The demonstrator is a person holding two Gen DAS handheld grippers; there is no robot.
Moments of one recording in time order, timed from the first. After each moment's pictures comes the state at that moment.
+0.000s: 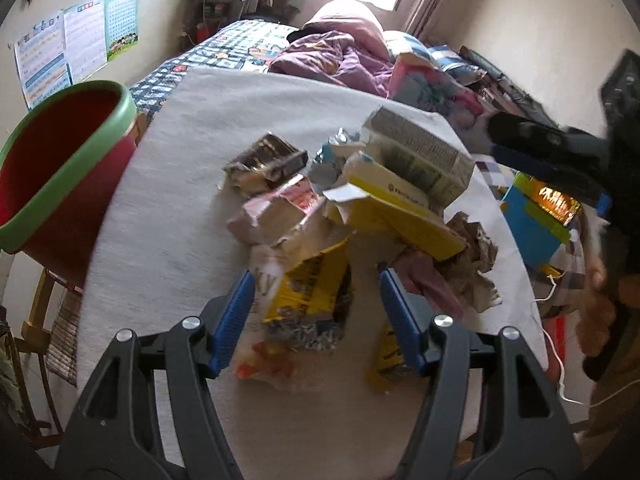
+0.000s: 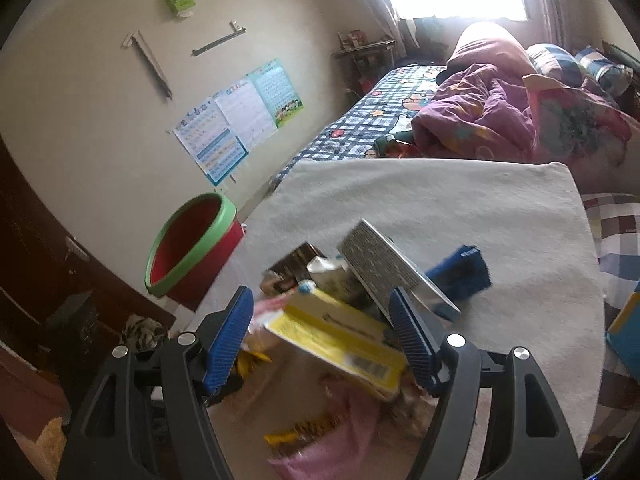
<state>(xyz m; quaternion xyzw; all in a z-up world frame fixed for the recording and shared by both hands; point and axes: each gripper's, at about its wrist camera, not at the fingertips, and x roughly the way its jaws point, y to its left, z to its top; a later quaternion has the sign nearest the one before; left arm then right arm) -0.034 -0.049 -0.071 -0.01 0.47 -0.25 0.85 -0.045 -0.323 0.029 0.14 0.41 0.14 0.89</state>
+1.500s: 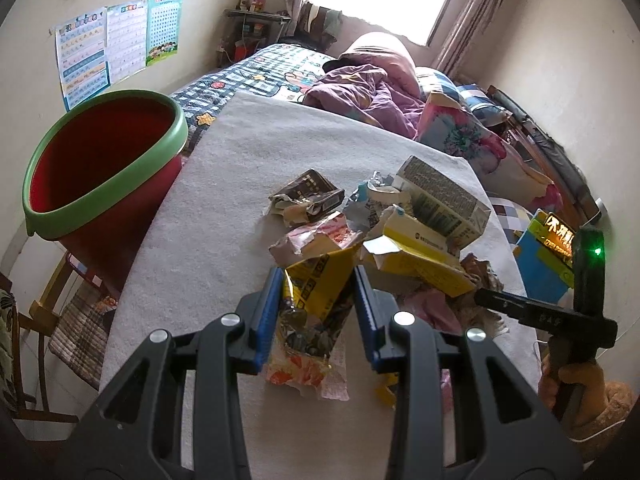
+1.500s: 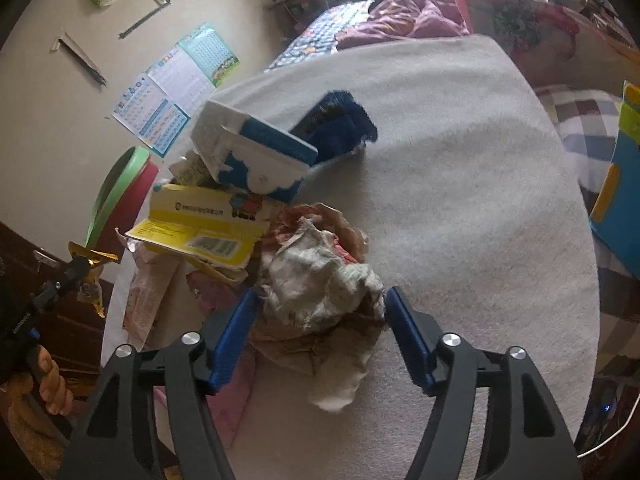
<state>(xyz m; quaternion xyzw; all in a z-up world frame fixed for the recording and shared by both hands) -0.038 -0.024 -0.046 -0.05 0.43 -0.19 0.88 -0.071 -0.382 -0.069 0.20 0.51 0.06 0.83</state>
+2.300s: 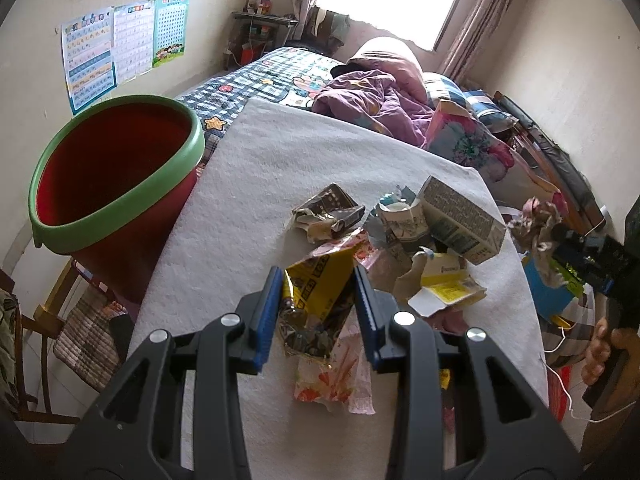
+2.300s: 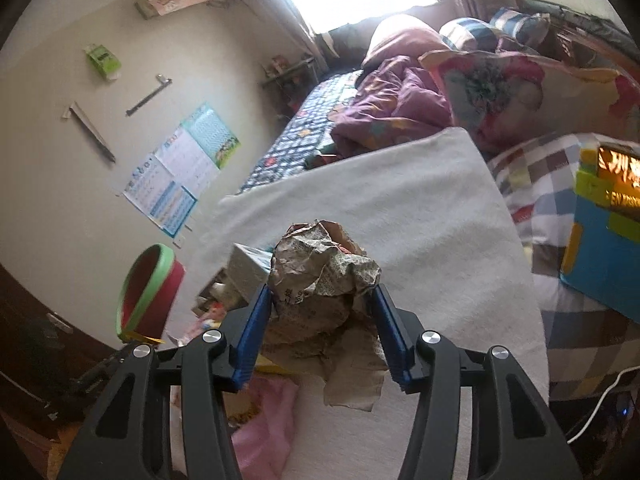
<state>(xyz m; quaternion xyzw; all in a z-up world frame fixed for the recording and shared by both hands) -0.024 -0.008 -0.045 -0.06 0.43 -0.18 0.88 -0.075 -0.408 0.023 0.24 0.38 0.03 0.89</state>
